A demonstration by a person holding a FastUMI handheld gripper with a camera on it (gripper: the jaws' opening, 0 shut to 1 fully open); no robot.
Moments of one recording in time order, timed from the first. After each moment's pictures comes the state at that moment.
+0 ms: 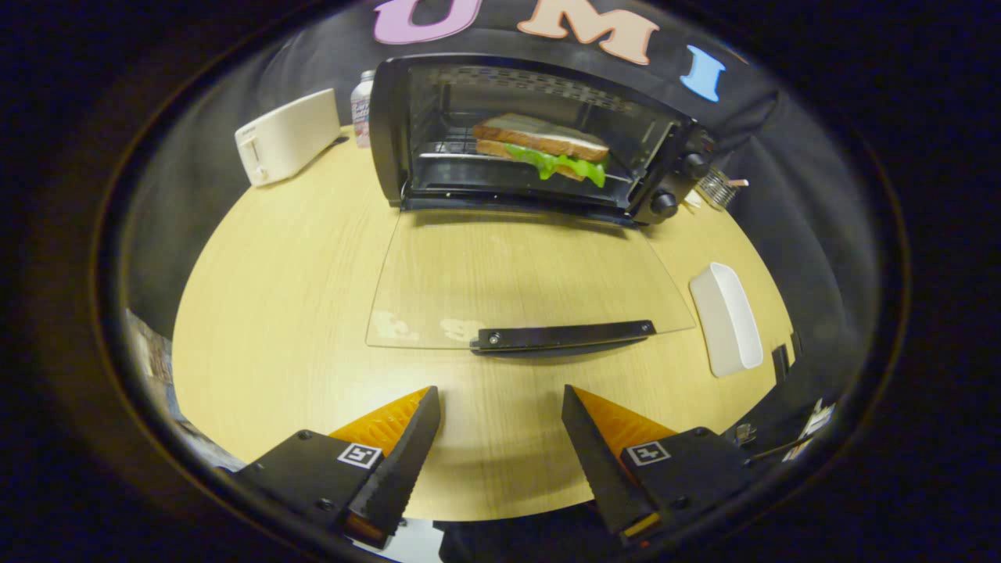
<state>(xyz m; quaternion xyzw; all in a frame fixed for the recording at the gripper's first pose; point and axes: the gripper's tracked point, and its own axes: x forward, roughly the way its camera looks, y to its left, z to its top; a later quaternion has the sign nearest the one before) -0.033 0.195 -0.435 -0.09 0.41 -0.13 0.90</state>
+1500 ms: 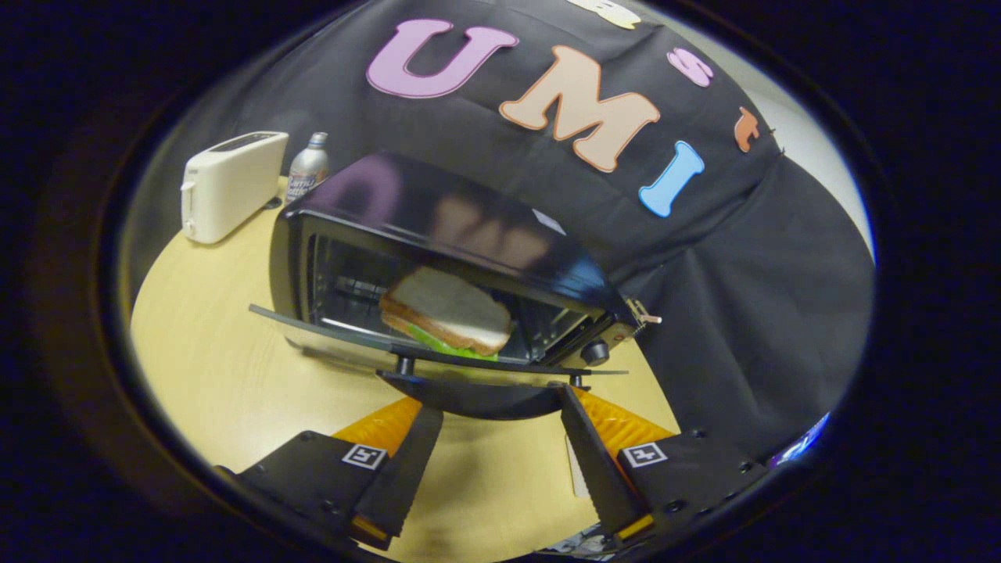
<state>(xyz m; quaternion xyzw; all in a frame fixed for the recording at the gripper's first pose) 0.078 0.137 -0.270 -0.21 0.24 -0.24 0.92</state>
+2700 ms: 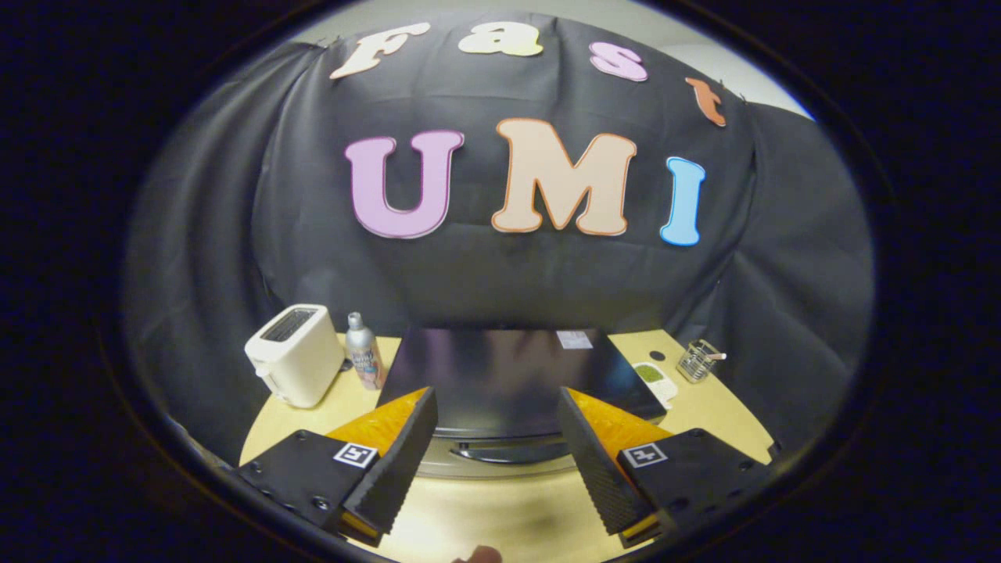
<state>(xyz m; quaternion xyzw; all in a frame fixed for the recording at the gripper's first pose) 0.106 0.177 -0.117 -0.04 0.09 -0.11 0.99</state>
